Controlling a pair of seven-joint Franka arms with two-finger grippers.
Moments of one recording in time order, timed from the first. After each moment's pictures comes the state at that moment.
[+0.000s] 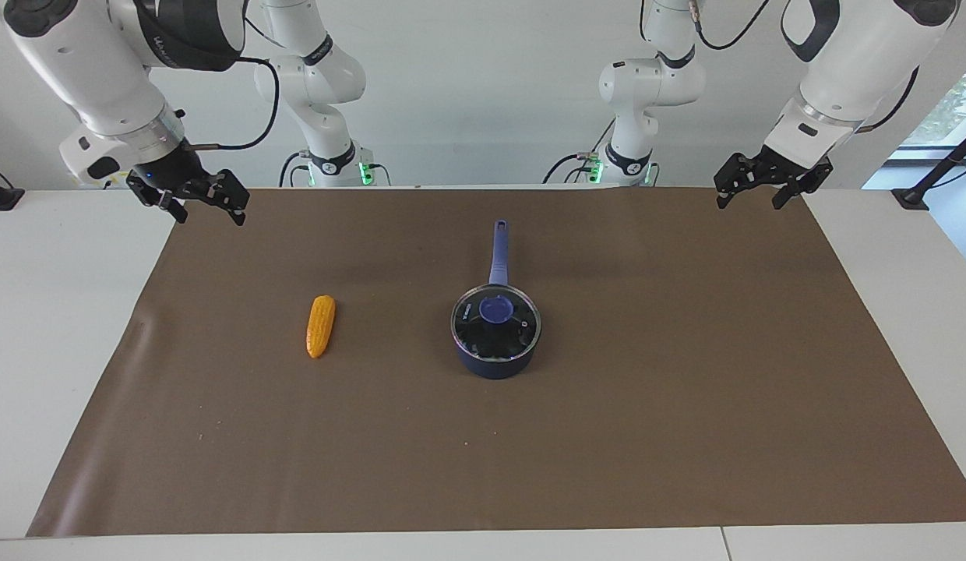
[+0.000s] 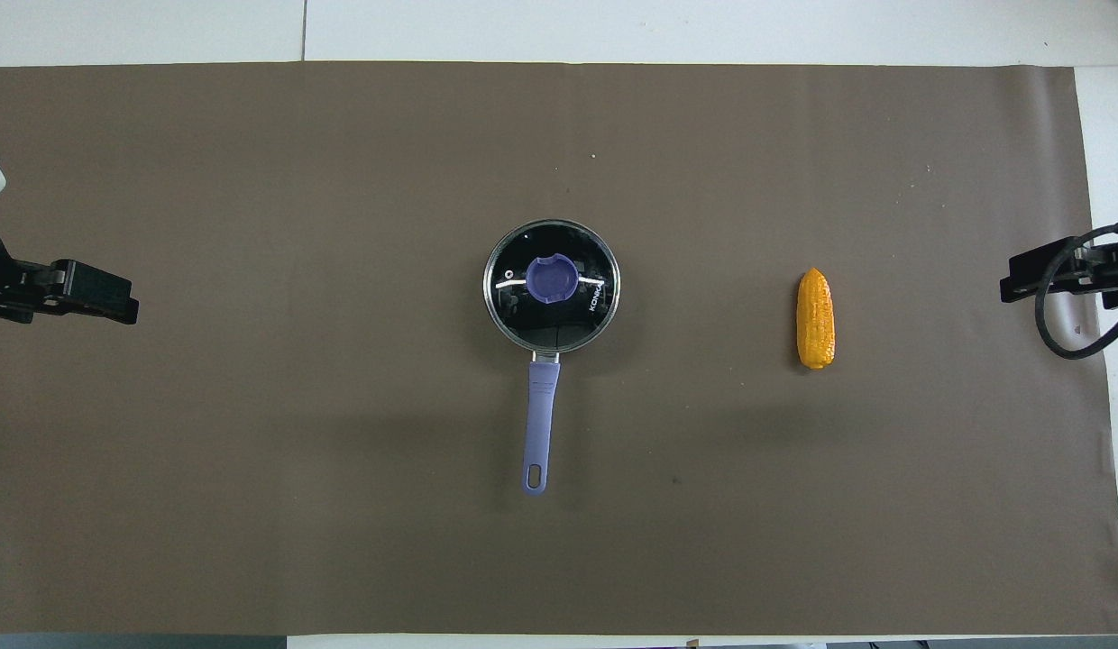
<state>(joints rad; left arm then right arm) -0.06 -0.04 -0.03 -1.62 -0.01 1.49 0.01 0.03 -0.01 -0.11 -1.65 0.01 1.55 0.01</state>
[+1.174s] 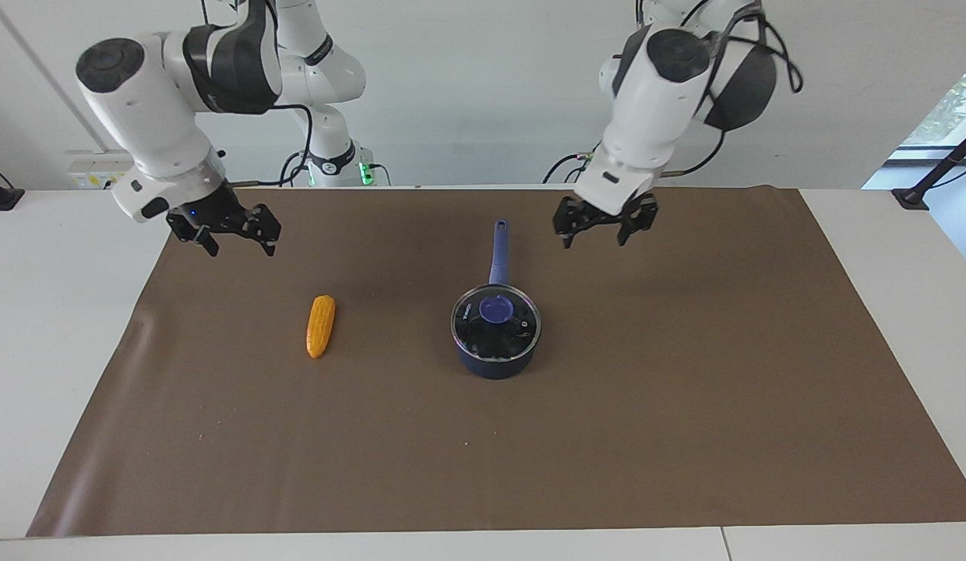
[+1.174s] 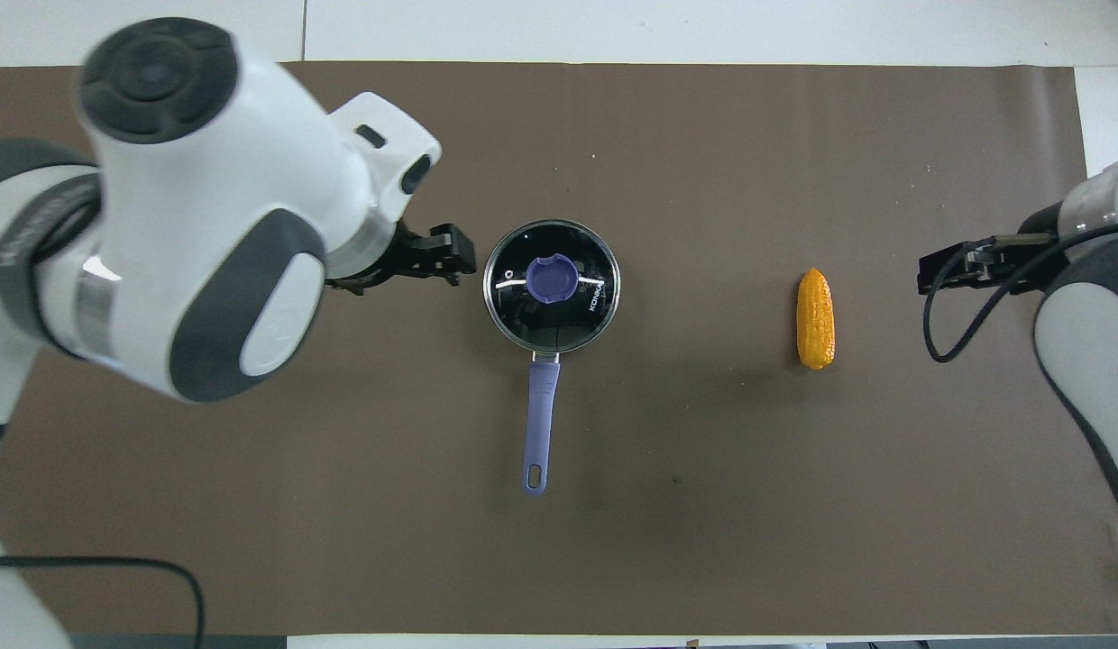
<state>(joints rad) -0.49 0.28 -0.06 -1.41 -0.06 1.66 -0.56 0.10 0.02 -0.11 -1.84 0.01 1.82 0.01</state>
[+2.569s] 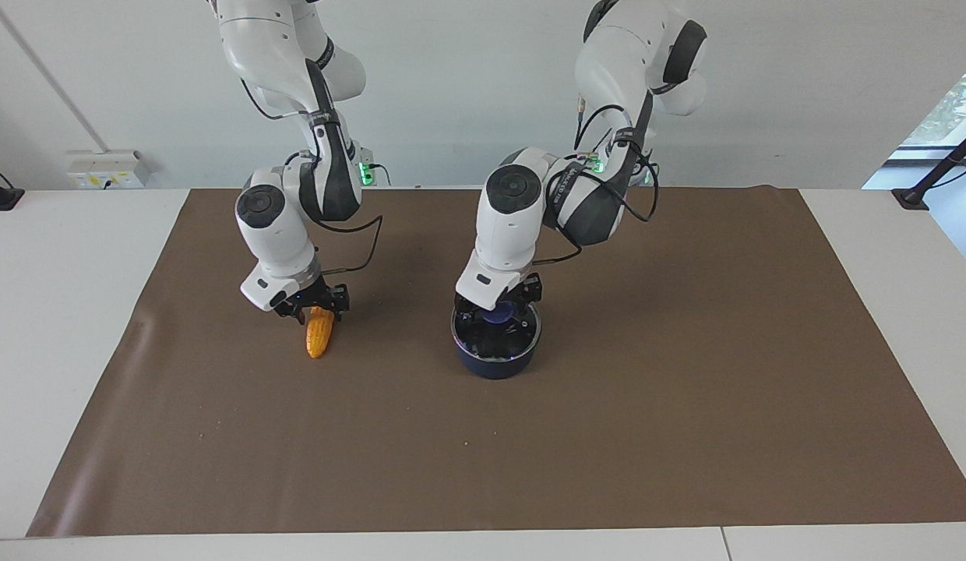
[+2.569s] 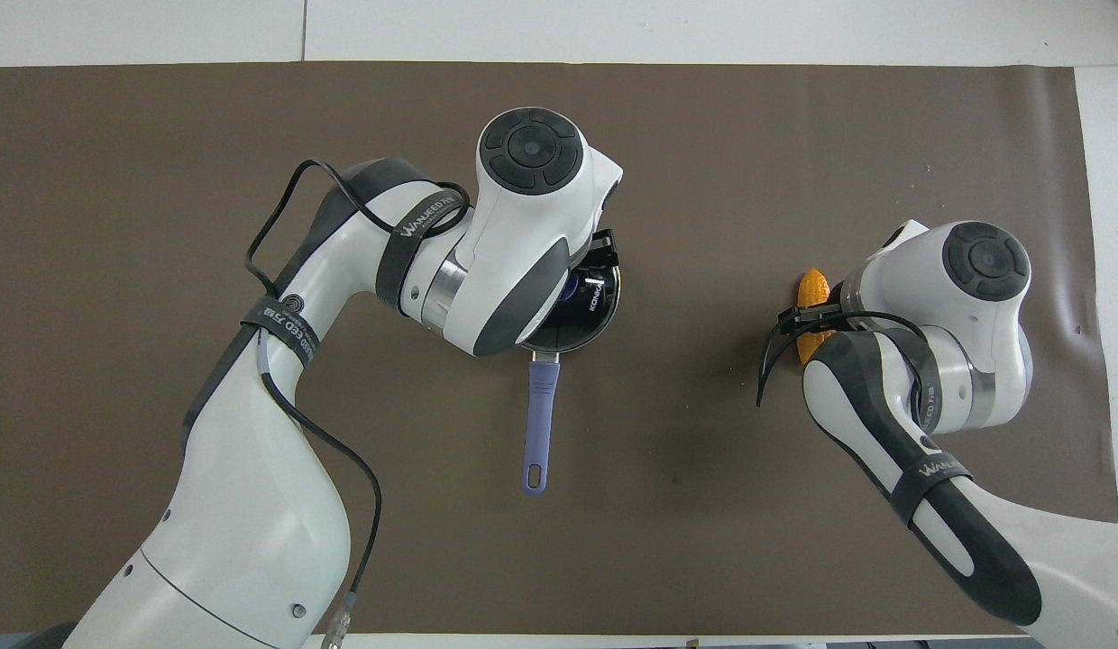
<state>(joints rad) -0.64 0.57 -0.05 -1.30 -0.03 1.86 -0.77 0.20 0.17 -0.10 -2.20 0.02 2.35 0.01</state>
